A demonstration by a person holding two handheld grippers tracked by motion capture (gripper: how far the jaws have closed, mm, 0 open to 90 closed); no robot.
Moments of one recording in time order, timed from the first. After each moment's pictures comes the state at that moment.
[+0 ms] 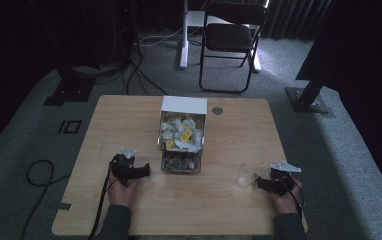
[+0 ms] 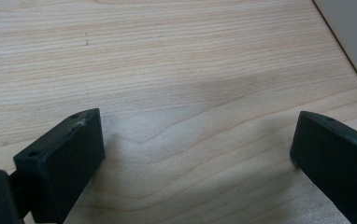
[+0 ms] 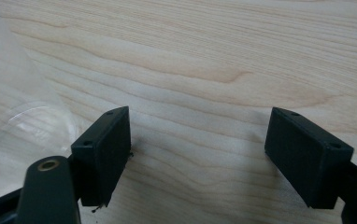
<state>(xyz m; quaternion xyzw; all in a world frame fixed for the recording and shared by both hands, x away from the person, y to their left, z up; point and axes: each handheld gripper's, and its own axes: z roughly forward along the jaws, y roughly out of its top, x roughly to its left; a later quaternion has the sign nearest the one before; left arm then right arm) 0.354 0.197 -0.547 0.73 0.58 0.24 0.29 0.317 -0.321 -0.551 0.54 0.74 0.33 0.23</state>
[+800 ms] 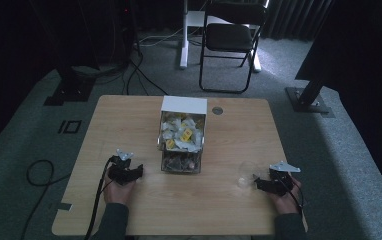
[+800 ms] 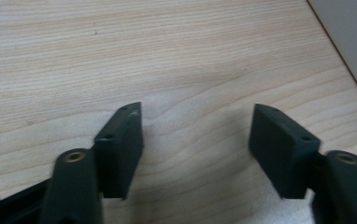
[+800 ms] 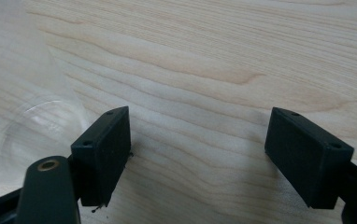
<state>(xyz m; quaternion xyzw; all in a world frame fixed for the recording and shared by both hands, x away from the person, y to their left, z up) 0.340 0.207 -0.538 0.74 0.57 0.22 0.29 0.317 -0.319 -0.552 0.52 0.75 0.34 0.22</state>
